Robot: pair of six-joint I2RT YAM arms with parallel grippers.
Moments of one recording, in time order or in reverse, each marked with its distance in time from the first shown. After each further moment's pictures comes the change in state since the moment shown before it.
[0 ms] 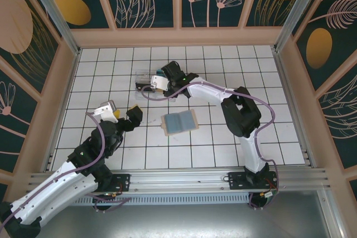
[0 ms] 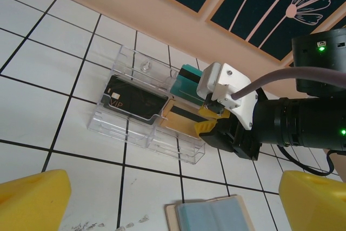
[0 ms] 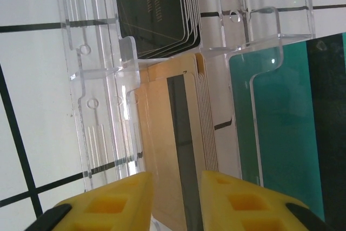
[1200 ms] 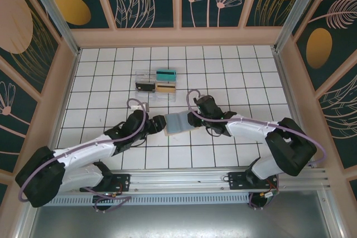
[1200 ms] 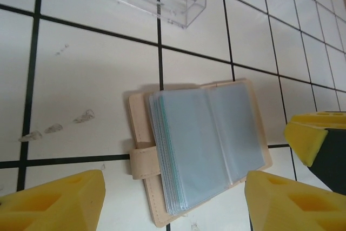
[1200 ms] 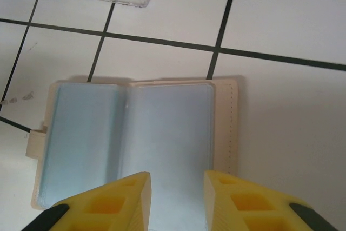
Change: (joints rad) left arm 0.000 0.674 0.011 0.291 0.418 -0.184; right arm -0.008 -0.650 -0.968 0.368 -0.058 1.283
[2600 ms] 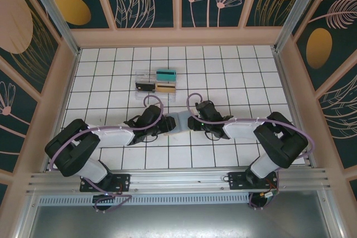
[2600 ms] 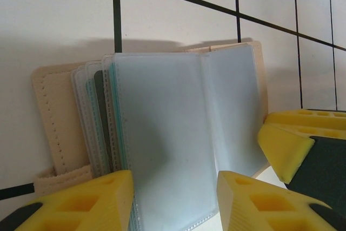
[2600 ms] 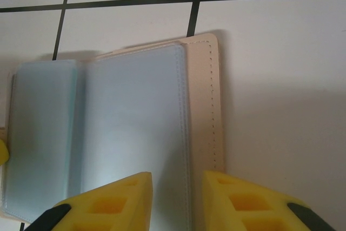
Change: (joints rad) left arm -0.010 0.369 0.116 0.154 0.155 -0.034; right arm -0.007 0.103 -0.080 0.159 -0.050 0.108
